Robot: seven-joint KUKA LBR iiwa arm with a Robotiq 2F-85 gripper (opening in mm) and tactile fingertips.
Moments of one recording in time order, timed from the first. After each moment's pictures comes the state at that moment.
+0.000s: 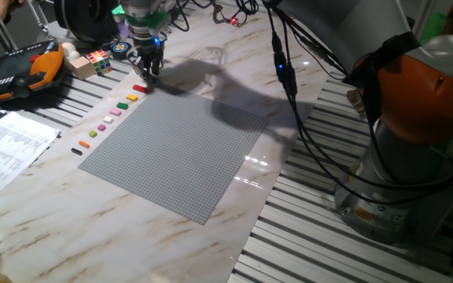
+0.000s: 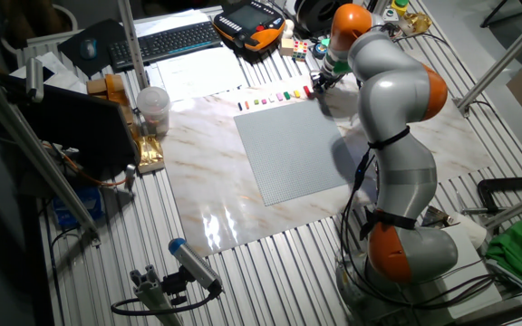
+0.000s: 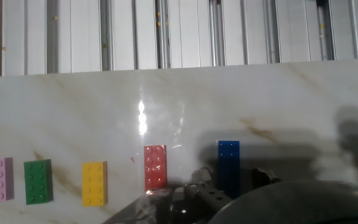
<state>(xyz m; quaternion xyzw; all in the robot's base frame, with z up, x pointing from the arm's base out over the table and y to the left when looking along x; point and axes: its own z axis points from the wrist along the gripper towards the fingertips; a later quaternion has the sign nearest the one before) 0.753 -0.154 0.030 0.01 1.00 -0.01 0.06</state>
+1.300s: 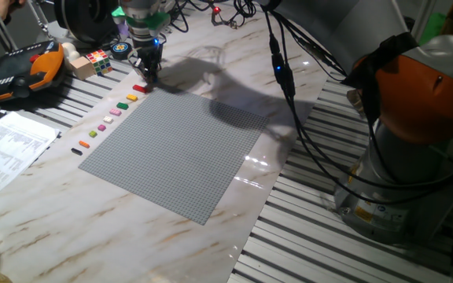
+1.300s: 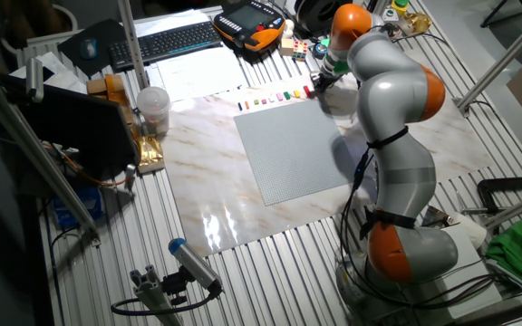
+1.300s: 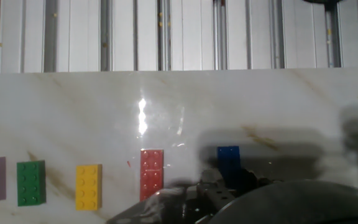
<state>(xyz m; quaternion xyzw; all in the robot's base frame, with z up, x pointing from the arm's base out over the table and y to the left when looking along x) 0.757 -0.156 0.024 -0.01 1.00 0.00 0.05</state>
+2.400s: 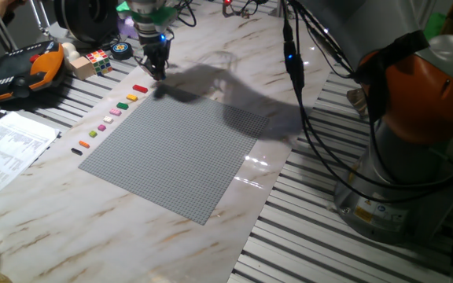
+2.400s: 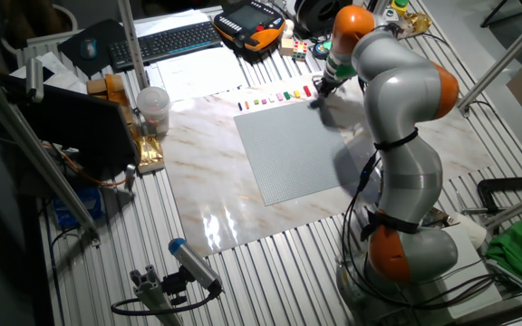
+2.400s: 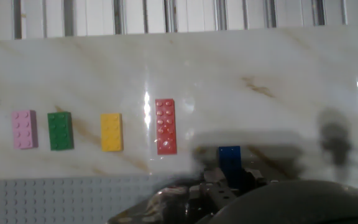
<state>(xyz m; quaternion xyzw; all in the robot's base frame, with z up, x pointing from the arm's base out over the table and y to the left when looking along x) 0.701 -0.139 0.056 0.02 1.00 -0.02 0.05</state>
